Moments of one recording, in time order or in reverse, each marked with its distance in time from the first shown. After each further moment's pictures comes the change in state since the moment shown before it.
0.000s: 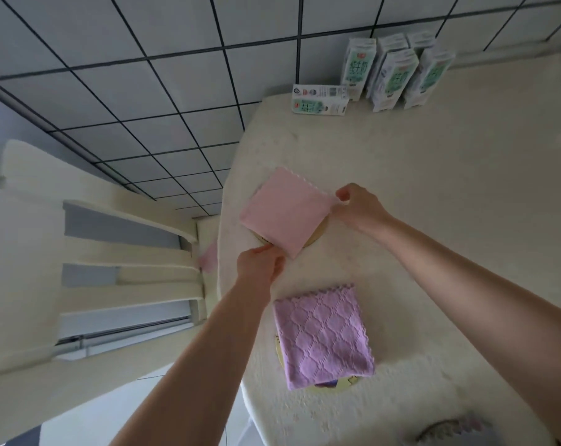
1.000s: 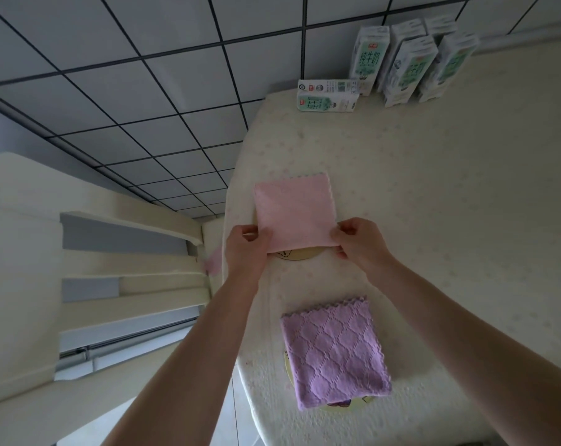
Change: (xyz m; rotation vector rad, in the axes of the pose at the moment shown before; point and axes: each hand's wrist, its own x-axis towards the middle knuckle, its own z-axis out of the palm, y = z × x) left_hand 0.047 0.026 -0.010 0.380 0.177 0.365; right_hand -0.012 0.021 0.053 0.469 0.052 0.180
